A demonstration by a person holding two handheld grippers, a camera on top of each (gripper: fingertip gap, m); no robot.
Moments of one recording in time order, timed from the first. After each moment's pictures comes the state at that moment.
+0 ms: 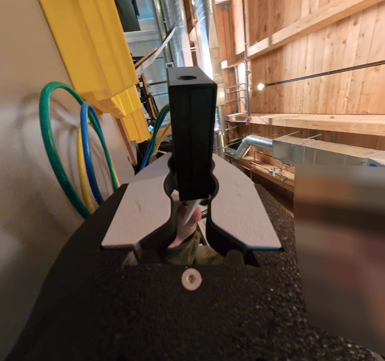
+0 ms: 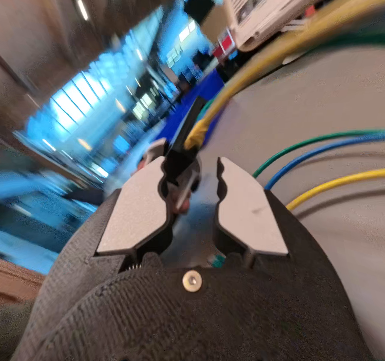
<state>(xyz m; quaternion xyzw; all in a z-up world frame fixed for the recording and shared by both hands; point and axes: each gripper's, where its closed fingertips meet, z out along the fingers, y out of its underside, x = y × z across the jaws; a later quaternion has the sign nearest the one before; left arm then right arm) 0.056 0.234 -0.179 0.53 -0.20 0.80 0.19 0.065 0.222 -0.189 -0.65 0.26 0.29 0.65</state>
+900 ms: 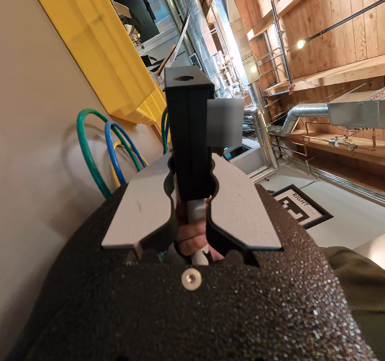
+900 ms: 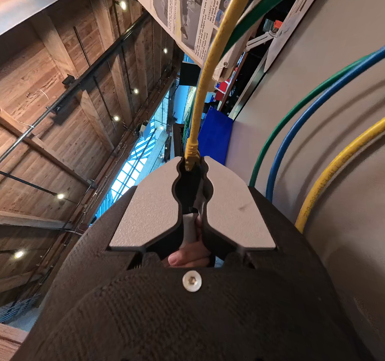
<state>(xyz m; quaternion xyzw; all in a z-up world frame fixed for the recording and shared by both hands) 0.064 0.228 -0.197 0.54 -0.31 0.78 0.06 0.087 0.229 -0.199 -0.49 0.41 0.39 0.66</state>
